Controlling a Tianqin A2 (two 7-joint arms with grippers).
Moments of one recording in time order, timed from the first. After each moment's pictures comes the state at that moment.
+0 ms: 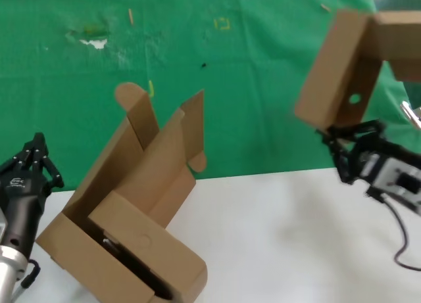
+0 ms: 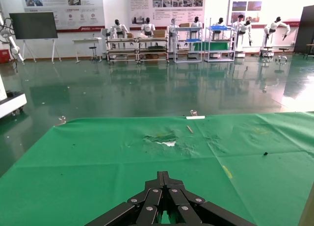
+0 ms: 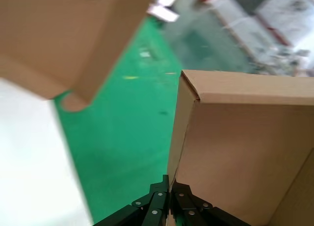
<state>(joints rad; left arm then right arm) 0.00 -0.30 1.60 -1.60 -1.80 0.00 0.00 0.12 0.76 -1.74 1.66 1.28 -0.38 0.08</state>
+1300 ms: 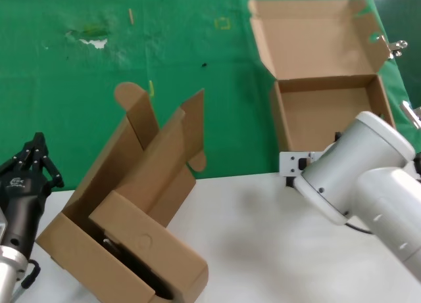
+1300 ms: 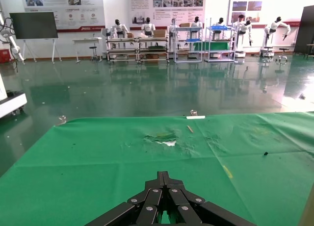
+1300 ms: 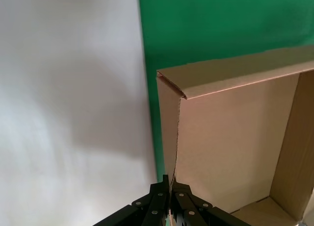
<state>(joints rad) 0.00 -0.30 1.60 -1.60 -1.80 0.00 0.00 0.75 0.36 -2.32 1.36 -0.01 -1.32 0.83</state>
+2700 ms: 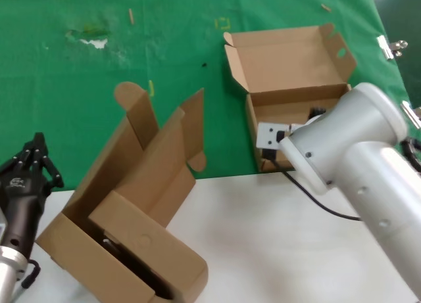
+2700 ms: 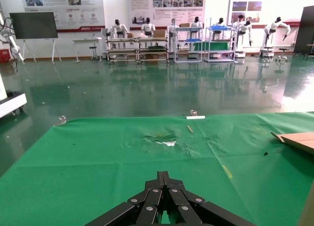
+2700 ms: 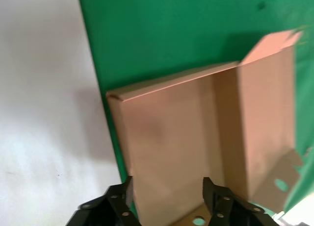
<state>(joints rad) 0.00 -0.30 1.60 -1.60 -1.80 0.00 0.00 0.78 0.19 -2.15 1.31 -0.05 -1.29 0.74</state>
